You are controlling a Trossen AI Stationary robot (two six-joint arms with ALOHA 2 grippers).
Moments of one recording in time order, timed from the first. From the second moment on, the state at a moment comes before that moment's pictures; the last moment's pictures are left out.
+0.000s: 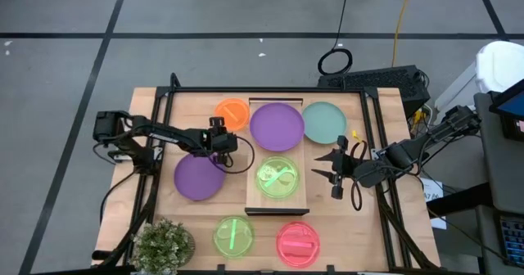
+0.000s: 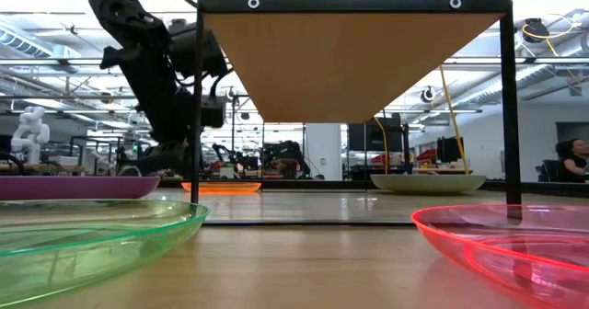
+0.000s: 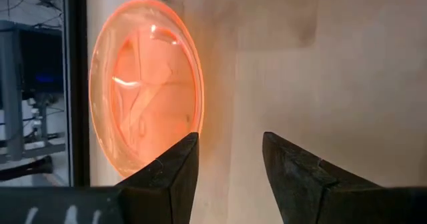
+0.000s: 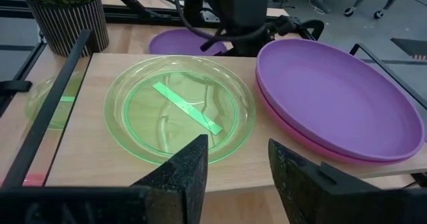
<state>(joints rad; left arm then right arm) 0.13 1.58 0.71 -0.28 -0.56 0.30 0.50 0.96 0.81 -0.43 0.63 0.25</state>
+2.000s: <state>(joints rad) 0.23 1.53 0.71 -0.41 -0.54 0.27 0.50 0.96 0.81 -0.43 0.63 0.26</state>
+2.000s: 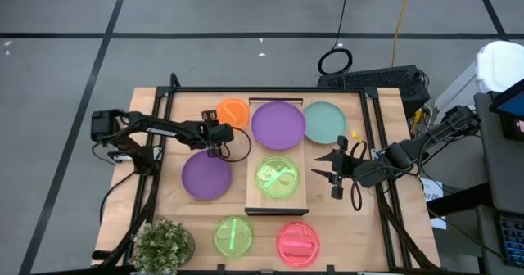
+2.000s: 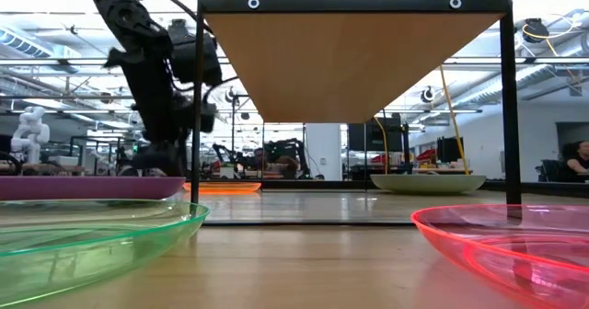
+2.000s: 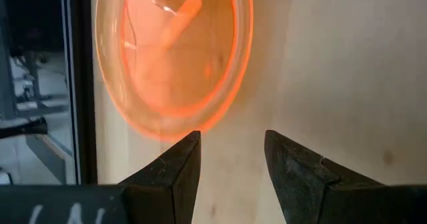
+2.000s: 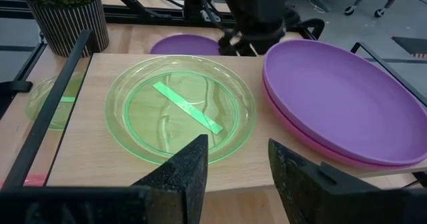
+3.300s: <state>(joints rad) 0.32 1.56 0.71 -0.28 -0.42 0.27 0.50 0.96 0.81 -0.44 0.62 0.27</state>
